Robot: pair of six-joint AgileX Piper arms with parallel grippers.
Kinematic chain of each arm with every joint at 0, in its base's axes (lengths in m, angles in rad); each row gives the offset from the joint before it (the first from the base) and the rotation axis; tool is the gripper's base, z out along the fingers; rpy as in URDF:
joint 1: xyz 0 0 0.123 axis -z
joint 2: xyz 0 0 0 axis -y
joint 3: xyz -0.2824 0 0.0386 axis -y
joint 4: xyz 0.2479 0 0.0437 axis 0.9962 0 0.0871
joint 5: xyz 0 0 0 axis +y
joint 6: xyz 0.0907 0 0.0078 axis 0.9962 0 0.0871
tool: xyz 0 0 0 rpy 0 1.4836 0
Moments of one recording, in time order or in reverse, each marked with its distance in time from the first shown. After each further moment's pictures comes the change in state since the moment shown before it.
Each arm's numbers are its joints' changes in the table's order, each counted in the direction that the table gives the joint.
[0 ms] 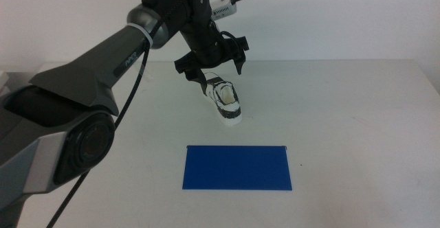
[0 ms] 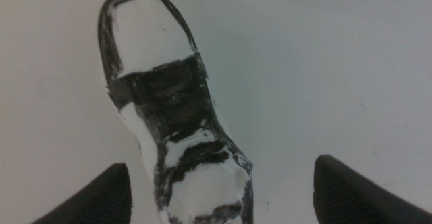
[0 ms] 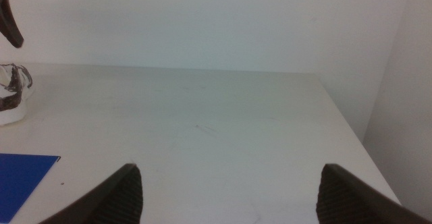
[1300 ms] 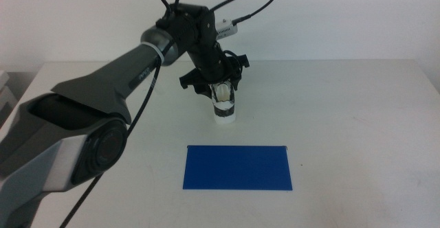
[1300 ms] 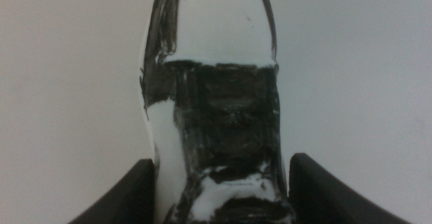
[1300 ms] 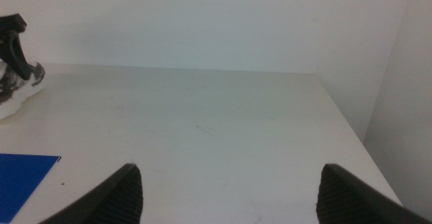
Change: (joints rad) left arm 0.003 -0.092 0.004 0.002 -0.058 -0.024; right arm 0.000 0.000 0.000 0.000 0.000 0.000
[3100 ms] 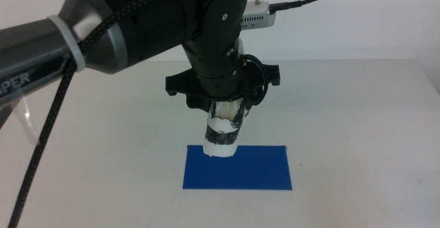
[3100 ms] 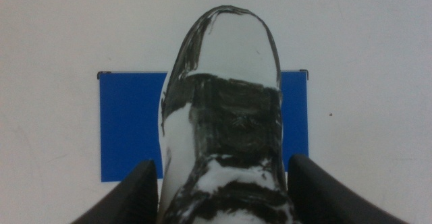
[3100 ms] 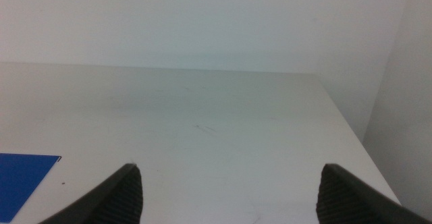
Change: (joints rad) left arm 0.333 0.726 -0.710 0.282 0.043 -0.207; right arm 0.000 0.000 0.000 0.000 0.000 0.000
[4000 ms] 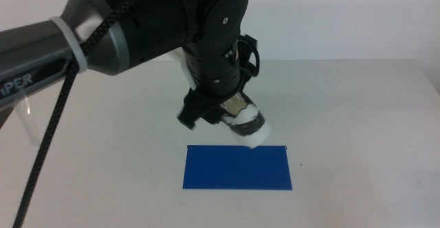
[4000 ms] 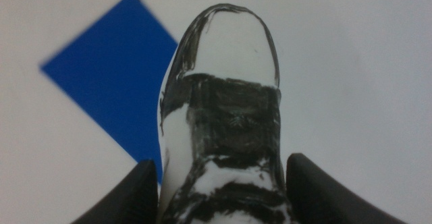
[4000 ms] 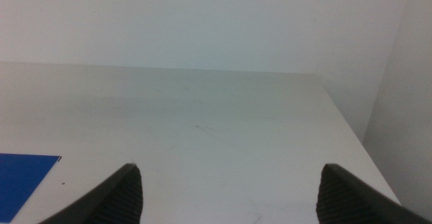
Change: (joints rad) left arm 0.002 -0.002 -0.006 0.043 0.008 -0.874; right arm 0.000 0.000 0.000 0.000 0.000 0.000
